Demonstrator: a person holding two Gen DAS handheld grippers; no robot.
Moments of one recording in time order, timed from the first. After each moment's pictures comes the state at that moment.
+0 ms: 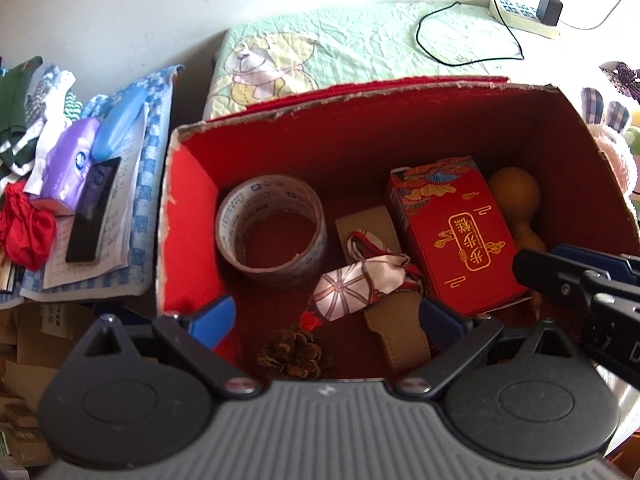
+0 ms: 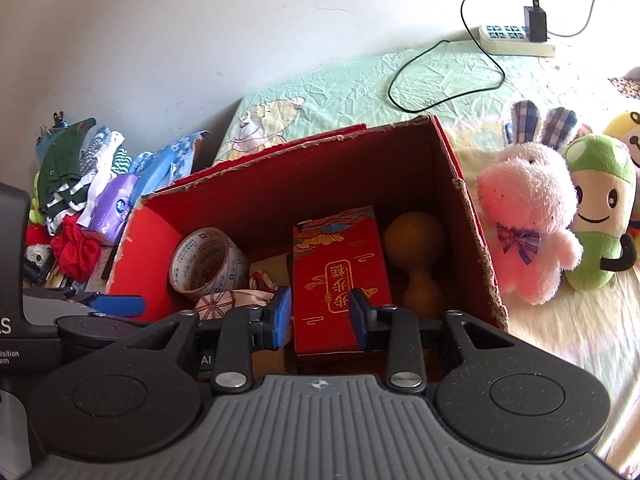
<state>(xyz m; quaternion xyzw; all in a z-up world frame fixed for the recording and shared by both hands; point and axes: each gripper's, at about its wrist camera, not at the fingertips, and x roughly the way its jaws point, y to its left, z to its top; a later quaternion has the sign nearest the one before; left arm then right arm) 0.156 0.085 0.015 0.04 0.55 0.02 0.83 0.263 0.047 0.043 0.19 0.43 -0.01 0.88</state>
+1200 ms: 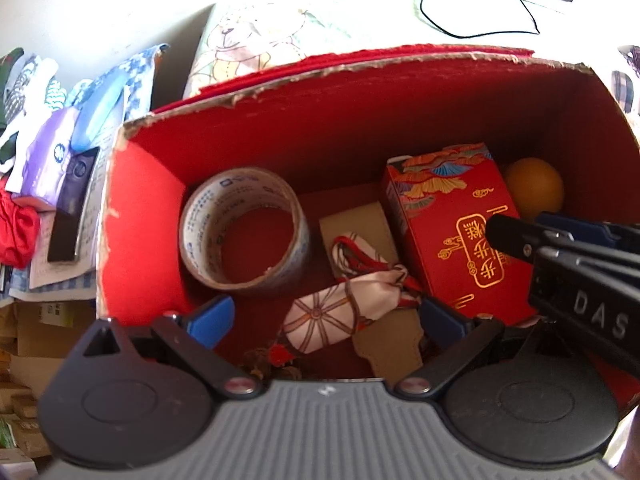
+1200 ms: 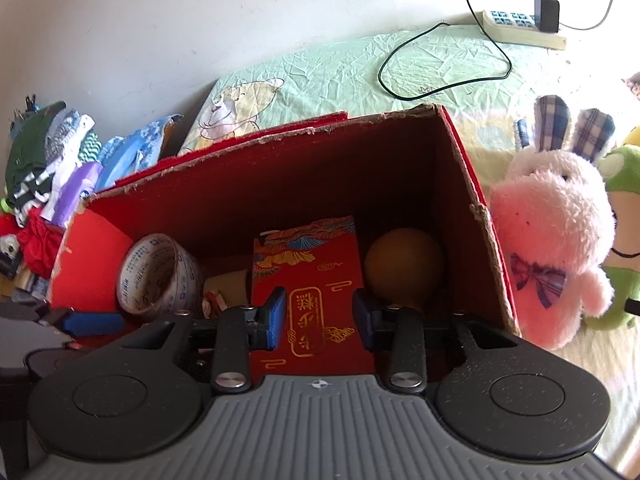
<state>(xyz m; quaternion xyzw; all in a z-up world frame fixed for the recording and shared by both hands) 0.187 0.075 -0.011 0.05 0.58 0.02 0.81 0.312 0.032 0.010 0.18 0.45 -0.01 0.87</state>
